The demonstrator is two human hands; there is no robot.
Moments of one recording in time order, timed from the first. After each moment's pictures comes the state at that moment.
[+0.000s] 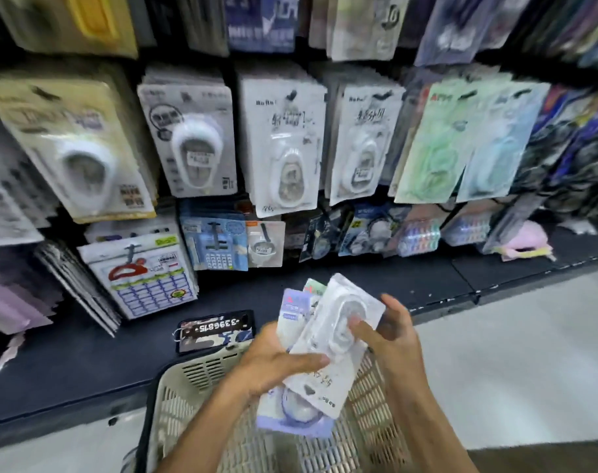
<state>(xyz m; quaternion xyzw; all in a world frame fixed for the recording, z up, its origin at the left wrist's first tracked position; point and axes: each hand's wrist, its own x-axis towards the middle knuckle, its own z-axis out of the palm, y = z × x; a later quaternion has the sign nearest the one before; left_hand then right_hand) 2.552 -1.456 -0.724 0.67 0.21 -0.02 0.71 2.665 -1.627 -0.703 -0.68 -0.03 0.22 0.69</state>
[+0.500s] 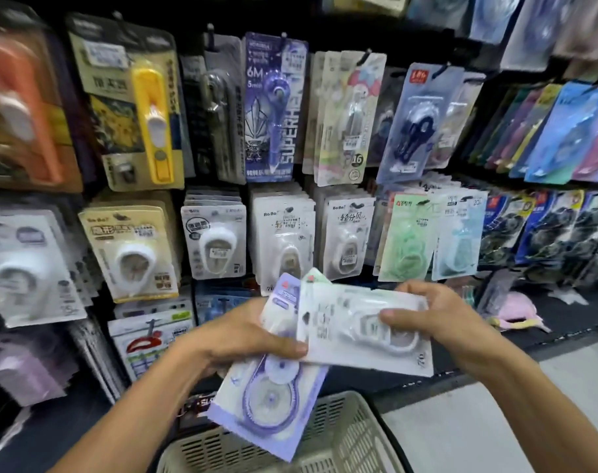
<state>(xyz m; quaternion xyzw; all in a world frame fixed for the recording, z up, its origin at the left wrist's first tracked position) 2.563 -1.394 -0.551 0.72 0.08 -0.05 0.68 2.733 -1.644 -0.510 -0.75 -0.28 0.25 0.55</state>
